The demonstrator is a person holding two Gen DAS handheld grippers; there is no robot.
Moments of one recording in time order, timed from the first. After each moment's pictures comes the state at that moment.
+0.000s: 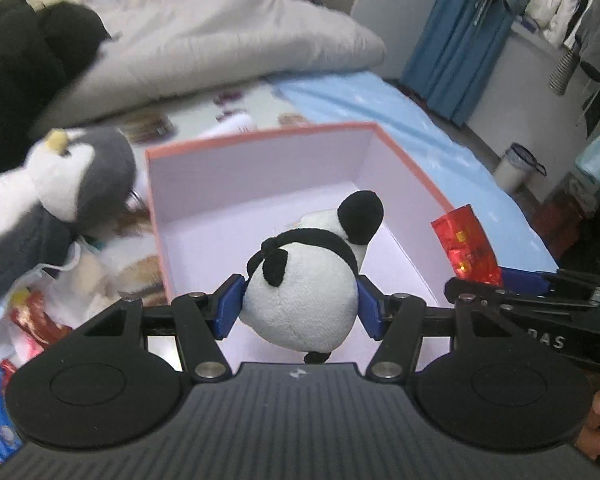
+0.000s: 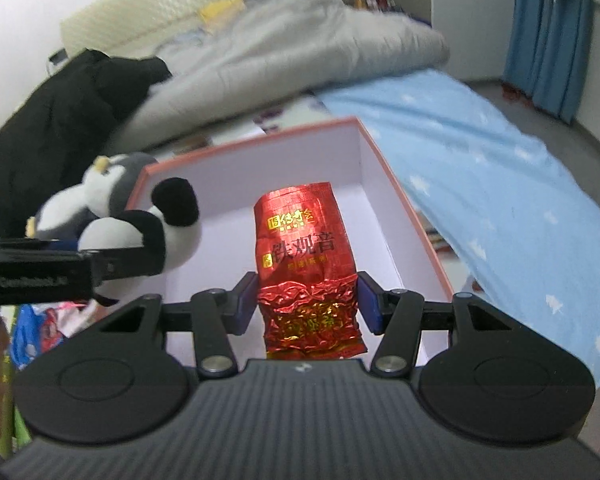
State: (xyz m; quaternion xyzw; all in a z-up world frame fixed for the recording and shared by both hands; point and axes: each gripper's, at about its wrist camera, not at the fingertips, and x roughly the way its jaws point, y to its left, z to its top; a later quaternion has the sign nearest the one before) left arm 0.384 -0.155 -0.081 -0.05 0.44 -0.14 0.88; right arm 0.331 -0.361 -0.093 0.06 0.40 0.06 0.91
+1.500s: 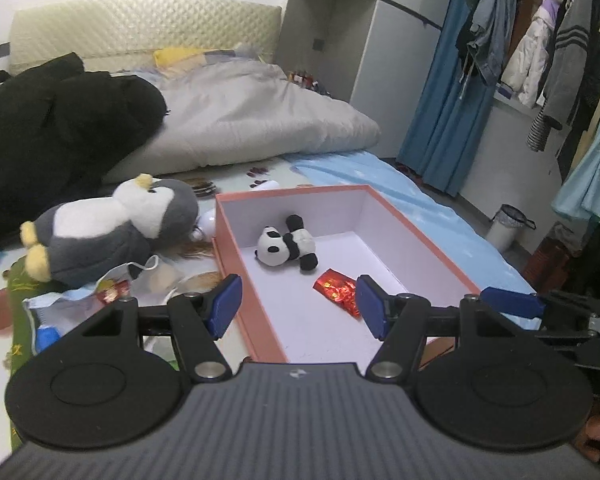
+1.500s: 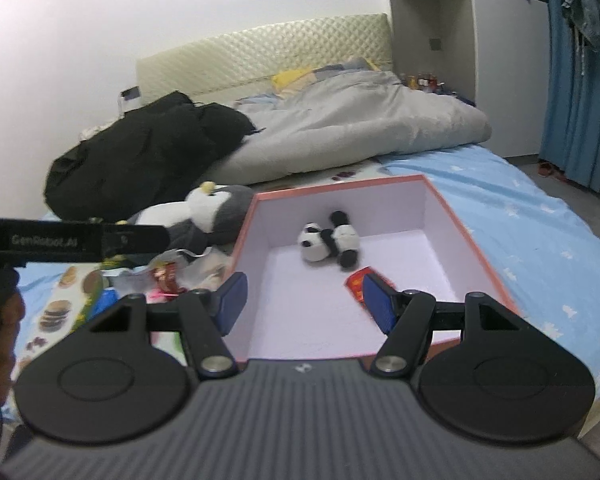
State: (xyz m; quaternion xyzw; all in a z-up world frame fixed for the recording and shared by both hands) left arm 0.200 -0.079 -0.011 -0.07 0.31 -0.12 0.94; right arm 0.187 -0.304 -0.048 0.05 0.27 0.14 0.95
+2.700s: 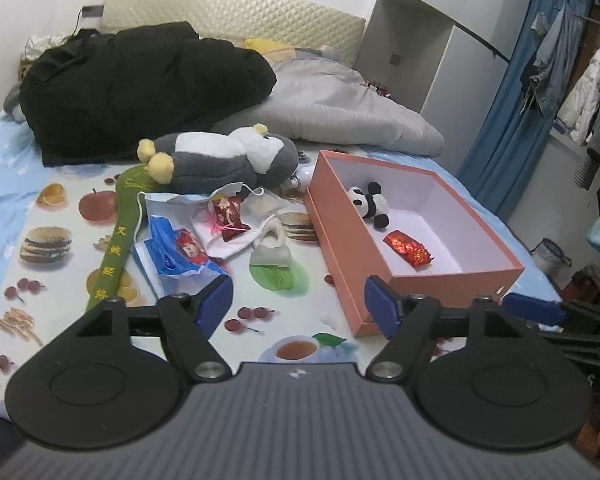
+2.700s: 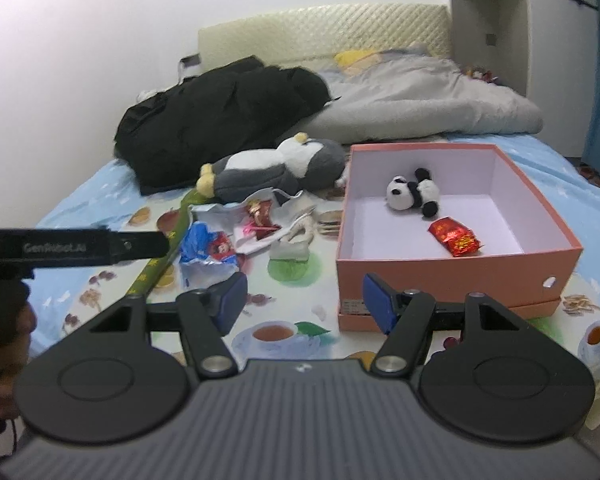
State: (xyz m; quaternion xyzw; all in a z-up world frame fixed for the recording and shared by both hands) left arm 0.048 -0.003 -0.047 -0.12 0.31 -0.02 0.94; right arm 0.085 -0.230 -0.068 0.01 0.28 0.19 0.94
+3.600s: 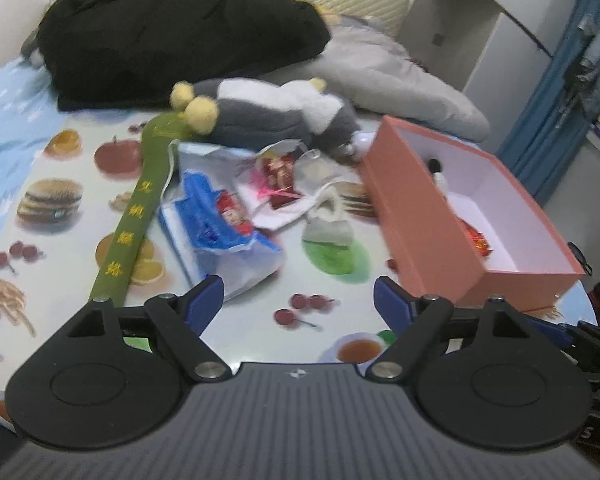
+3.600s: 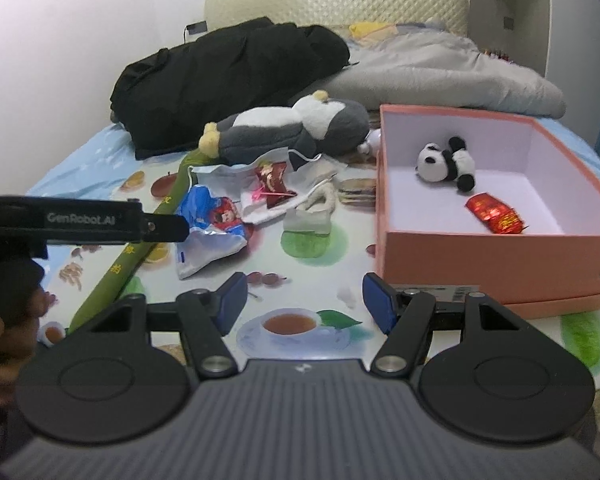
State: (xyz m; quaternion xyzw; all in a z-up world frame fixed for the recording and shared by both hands) left arm 0.115 0.054 -0.126 -0.16 0.36 0.02 0.92; right arm 0.133 -0.171 -0.122 -0.01 0.32 0.21 0.92
